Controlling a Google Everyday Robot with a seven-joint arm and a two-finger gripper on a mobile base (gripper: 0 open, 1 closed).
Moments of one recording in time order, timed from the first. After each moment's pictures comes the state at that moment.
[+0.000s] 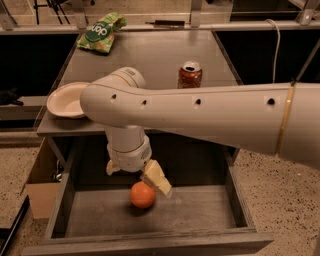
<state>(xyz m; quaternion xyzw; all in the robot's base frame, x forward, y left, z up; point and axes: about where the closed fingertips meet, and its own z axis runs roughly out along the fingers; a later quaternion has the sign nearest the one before) 0.425 0.058 0.720 0.97 -0.24 -0.06 0.06</state>
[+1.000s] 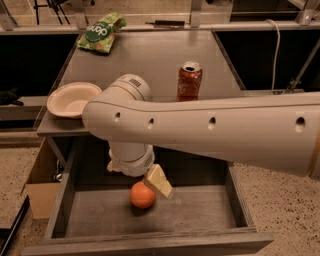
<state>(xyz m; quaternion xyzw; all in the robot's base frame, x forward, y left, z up) 0.431 0.057 0.719 0.97 -0.25 0.02 0.02</state>
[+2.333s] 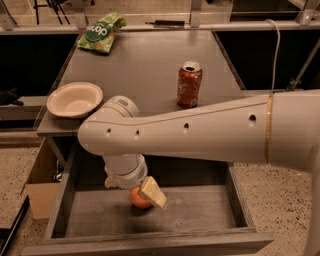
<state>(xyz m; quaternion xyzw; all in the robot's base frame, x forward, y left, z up) 0.419 0.070 0.667 0.97 -0.22 -0.02 0.05</state>
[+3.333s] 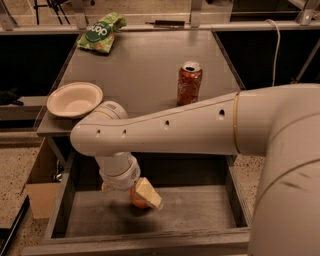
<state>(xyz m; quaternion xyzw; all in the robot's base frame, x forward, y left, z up) 0.420 0.082 0.644 0.98 -0.20 -0.05 0.09</state>
